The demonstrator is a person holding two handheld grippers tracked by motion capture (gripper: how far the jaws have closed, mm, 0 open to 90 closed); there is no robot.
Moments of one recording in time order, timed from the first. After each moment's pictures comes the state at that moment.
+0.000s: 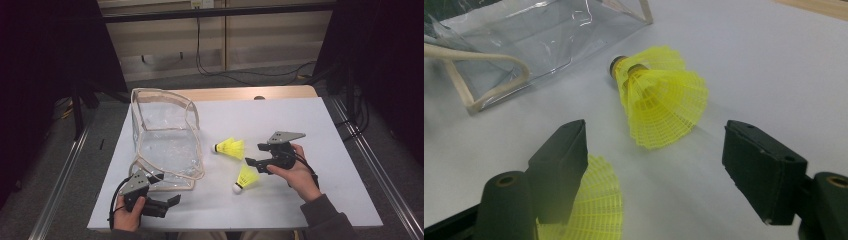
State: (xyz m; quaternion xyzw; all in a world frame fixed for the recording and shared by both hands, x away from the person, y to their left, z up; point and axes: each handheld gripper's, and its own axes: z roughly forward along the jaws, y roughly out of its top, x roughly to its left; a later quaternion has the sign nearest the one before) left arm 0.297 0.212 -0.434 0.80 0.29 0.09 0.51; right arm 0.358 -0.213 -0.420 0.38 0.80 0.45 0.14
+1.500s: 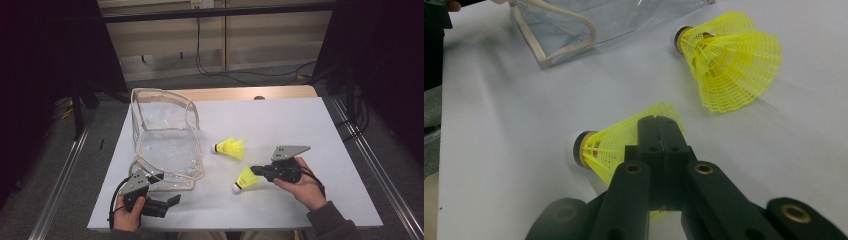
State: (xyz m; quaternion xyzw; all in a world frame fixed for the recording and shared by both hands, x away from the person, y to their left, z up) left arm 0.297 0.212 -0.432 0.80 0.29 0.09 0.52; right arm 0.323 -0.217 -0.426 0.31 0.83 0.46 0.09
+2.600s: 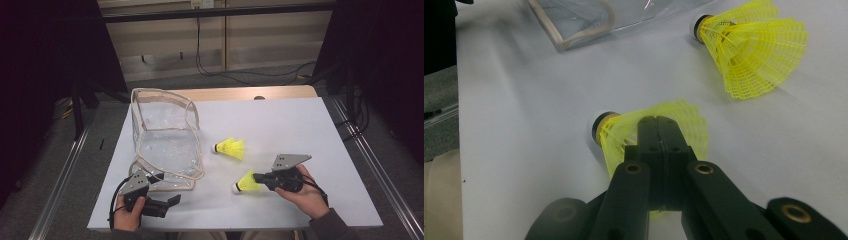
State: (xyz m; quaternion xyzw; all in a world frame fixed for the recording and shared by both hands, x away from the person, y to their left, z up) left arm 0.296 0.212 -0.432 0.80 0.29 0.09 0.52; right arm 0.301 -0.215 -0.428 0.29 0.84 0.45 0.10
